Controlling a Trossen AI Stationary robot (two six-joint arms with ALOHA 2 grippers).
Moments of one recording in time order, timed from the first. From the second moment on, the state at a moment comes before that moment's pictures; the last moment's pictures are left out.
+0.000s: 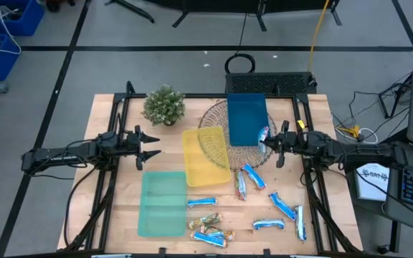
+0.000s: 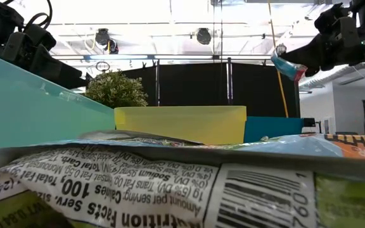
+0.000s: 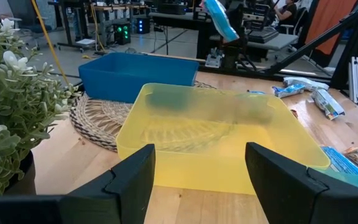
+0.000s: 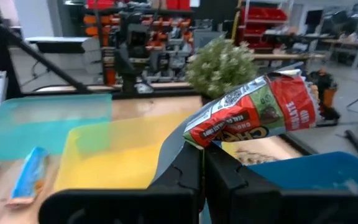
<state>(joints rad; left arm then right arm) 0.17 0.18 0.01 0.03 0.02 -0.08 -0.12 0.32 0.10 0.18 0.12 -0.02</state>
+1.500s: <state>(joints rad) 0.17 0.18 0.01 0.03 -0.01 -0.08 -0.57 0.46 0.03 0.48 -0.14 0.09</state>
